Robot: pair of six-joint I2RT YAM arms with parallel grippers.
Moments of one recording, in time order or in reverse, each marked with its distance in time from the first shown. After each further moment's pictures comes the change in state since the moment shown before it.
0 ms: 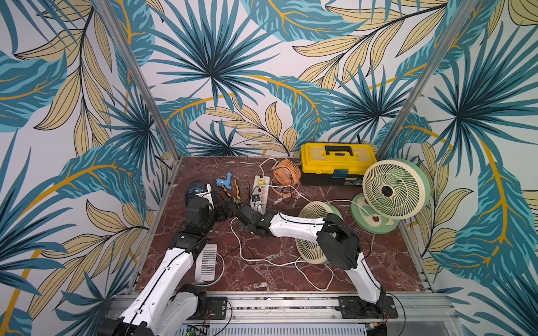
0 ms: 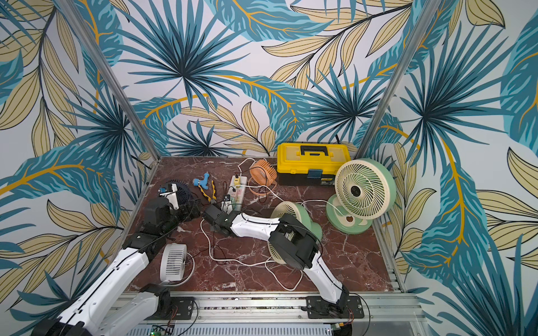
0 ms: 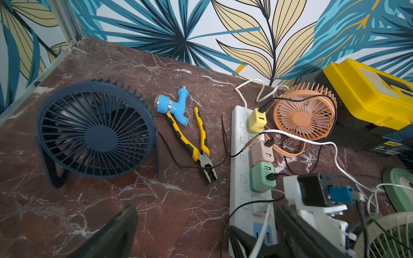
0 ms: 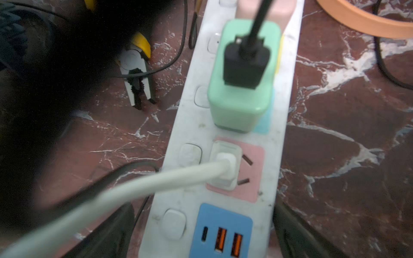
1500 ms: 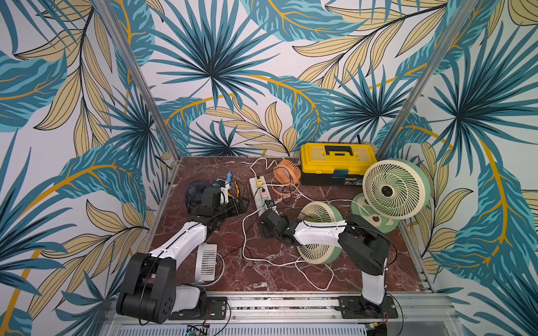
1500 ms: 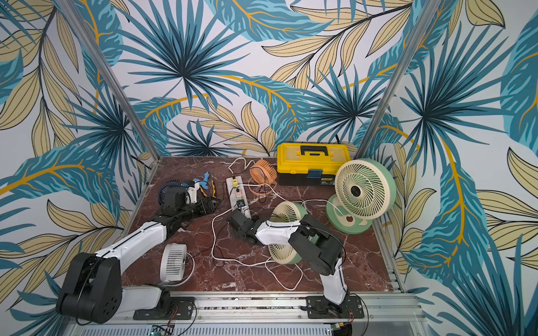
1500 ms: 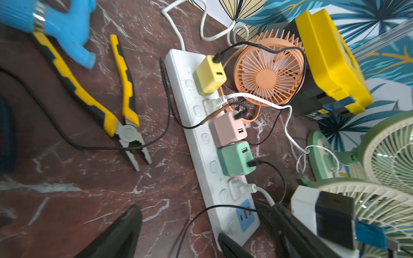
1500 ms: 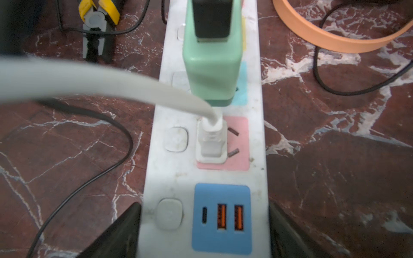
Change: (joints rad) left arm 0.008 0.433 0.084 0.198 0.424 -0.192; right arm -0.077 -0.278 -0.507 0.361 -0.082 -0.303
